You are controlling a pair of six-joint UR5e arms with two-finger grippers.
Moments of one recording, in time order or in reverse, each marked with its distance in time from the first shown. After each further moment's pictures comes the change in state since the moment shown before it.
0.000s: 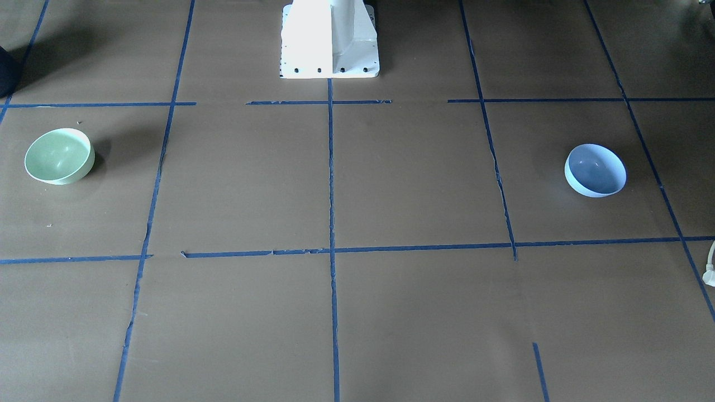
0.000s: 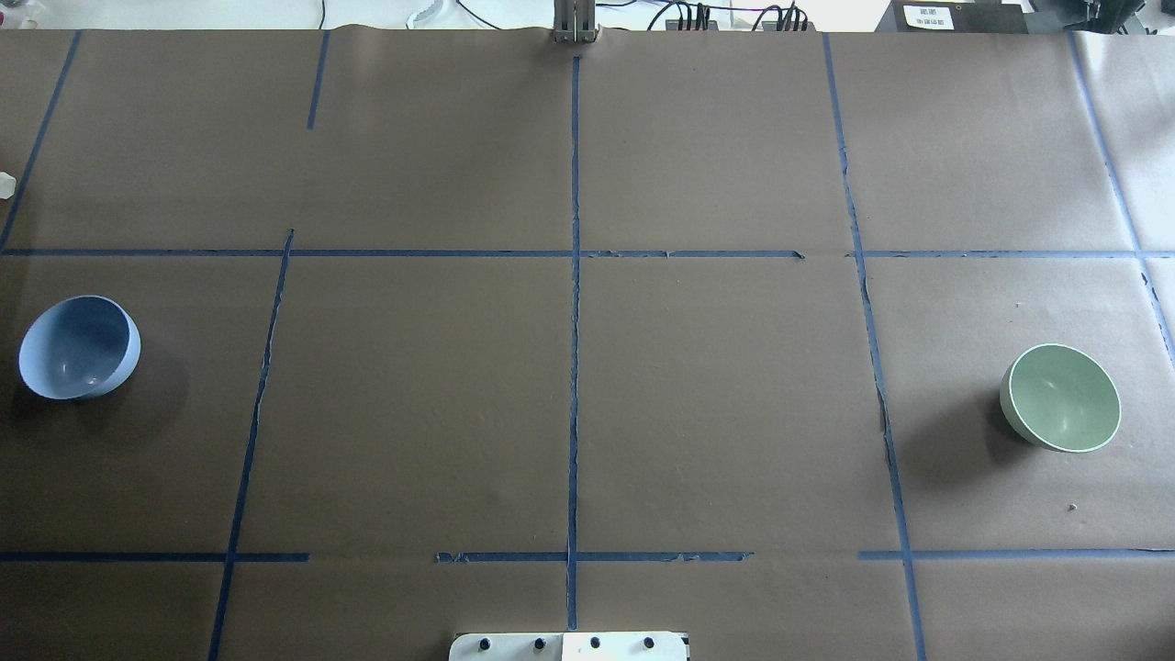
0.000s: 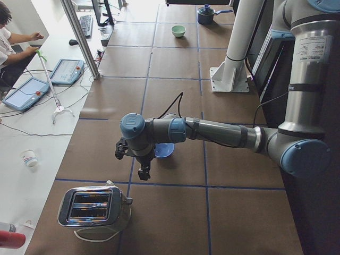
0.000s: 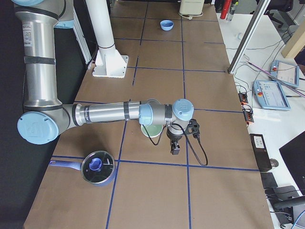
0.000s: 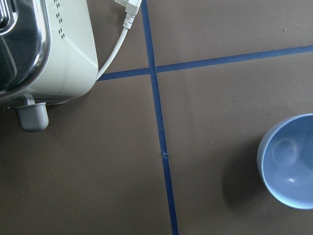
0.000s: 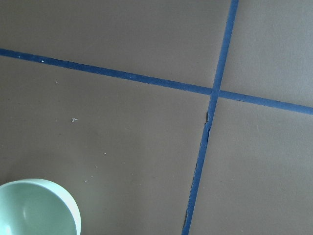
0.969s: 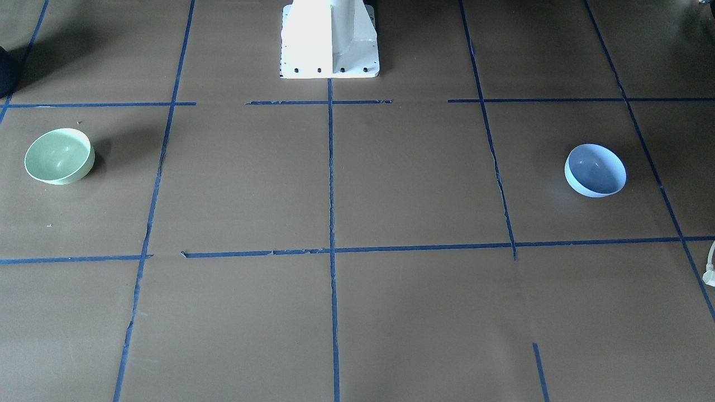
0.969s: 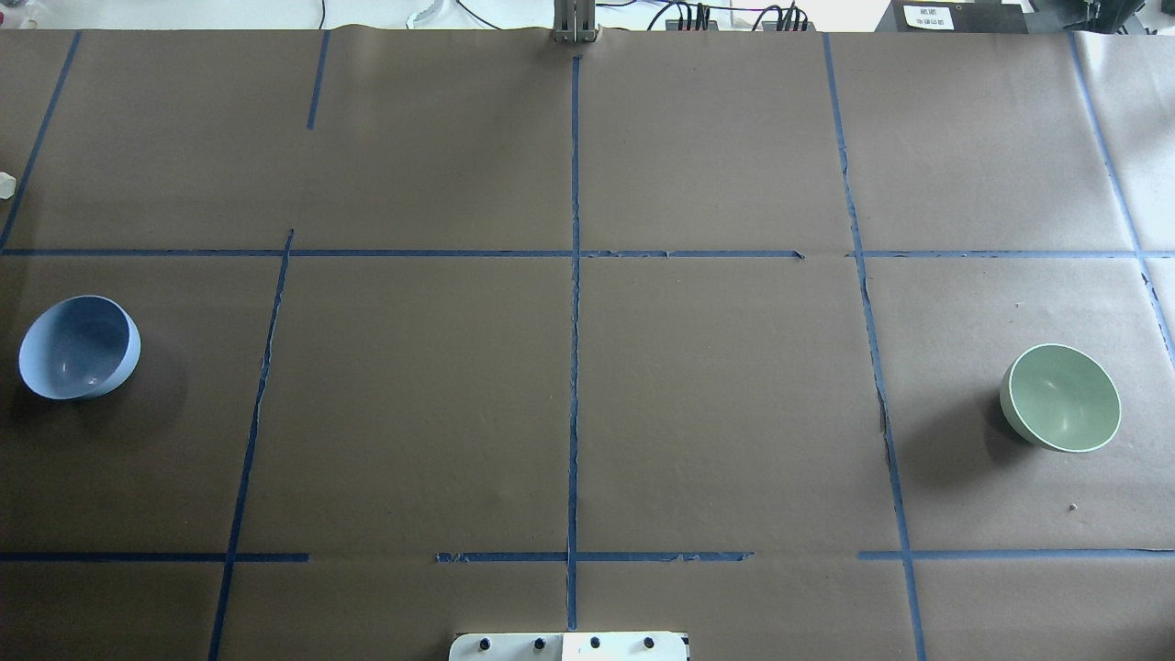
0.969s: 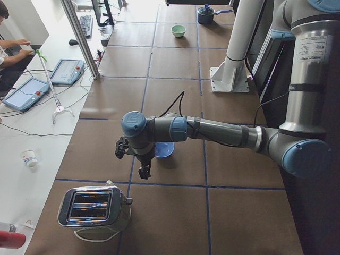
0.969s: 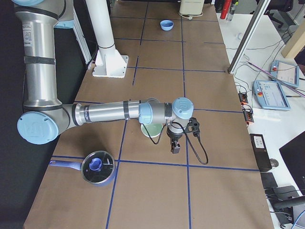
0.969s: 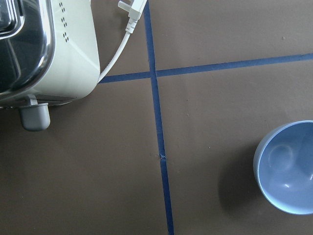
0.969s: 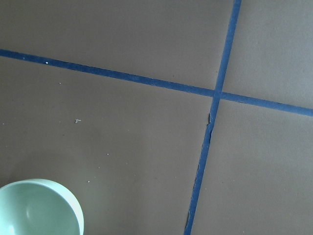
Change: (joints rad) left arm -0.002 0.018 -0.016 -0.011 -0.007 -0.032; right arm -0.001 -0.002 0.007 0.000 0.002 0.002
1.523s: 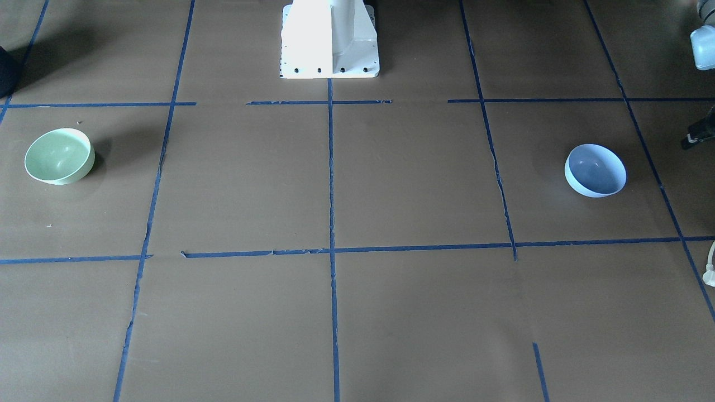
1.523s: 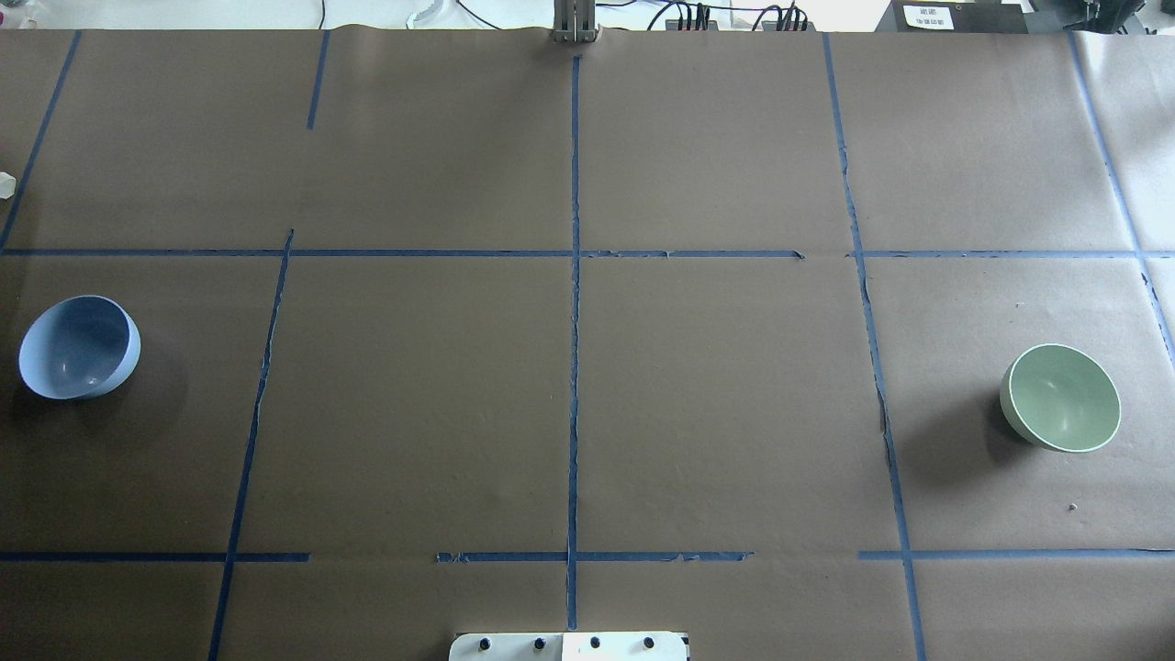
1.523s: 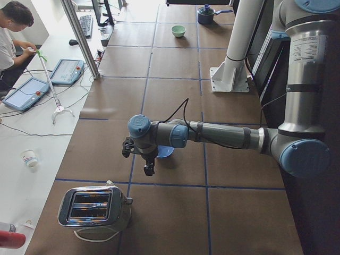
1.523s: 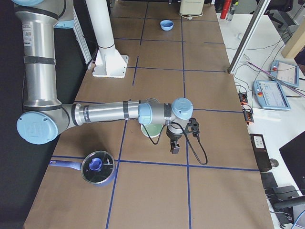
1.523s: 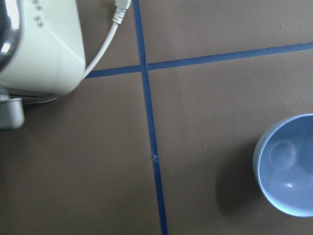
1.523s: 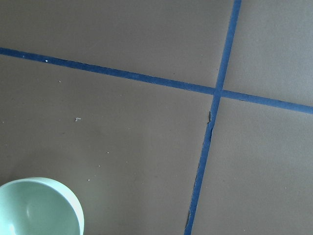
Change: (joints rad) left arm 0.197 0.036 0.041 -0.275 -0.002 -0.335; right arm 0.000 -0.004 0.000 0.000 0.003 -0.001
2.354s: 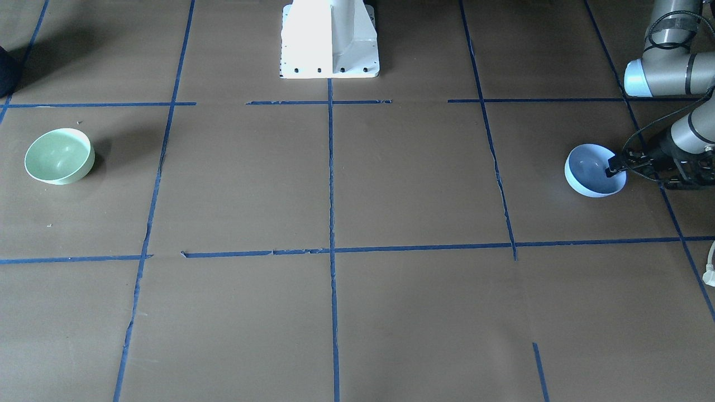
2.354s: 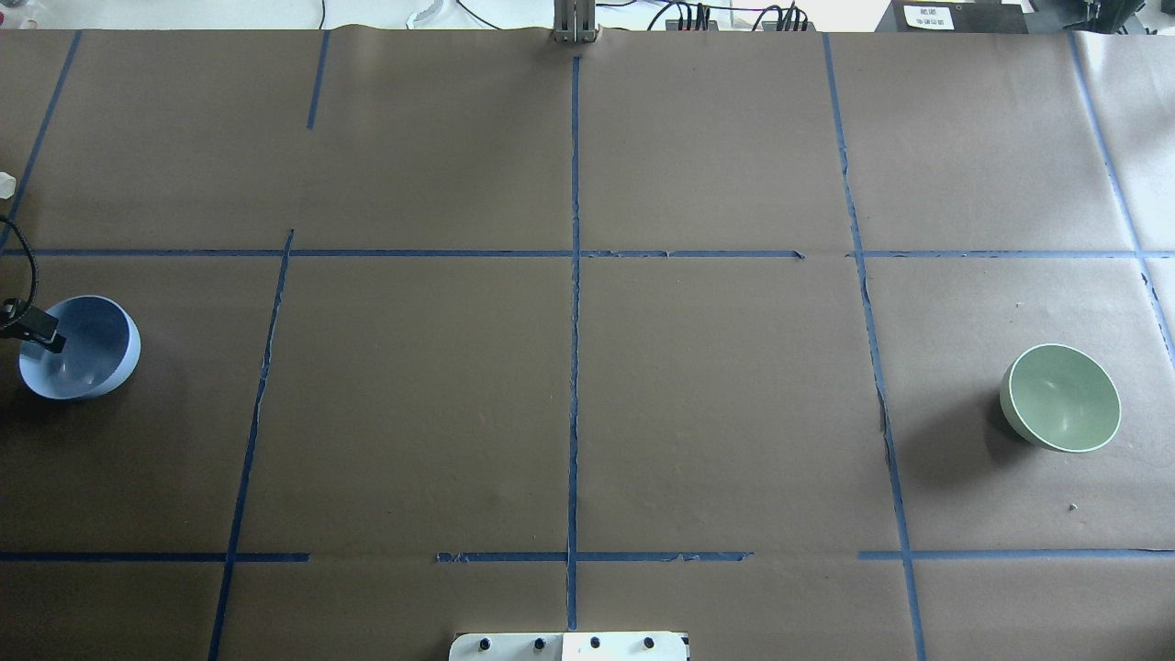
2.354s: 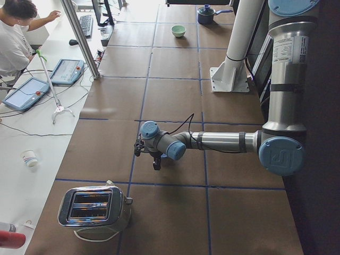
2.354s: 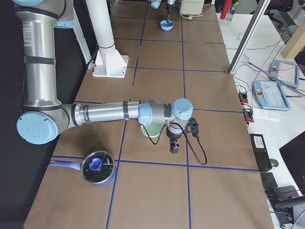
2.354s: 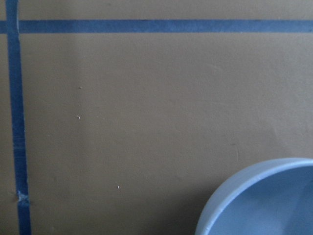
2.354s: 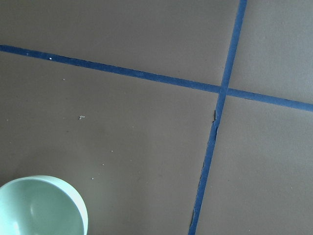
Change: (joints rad) left arm 0.249 -0.007 0.189 -0.444 0.046 -0.394; right arm -0.006 -0.002 -0.001 0.000 0.017 -0.003
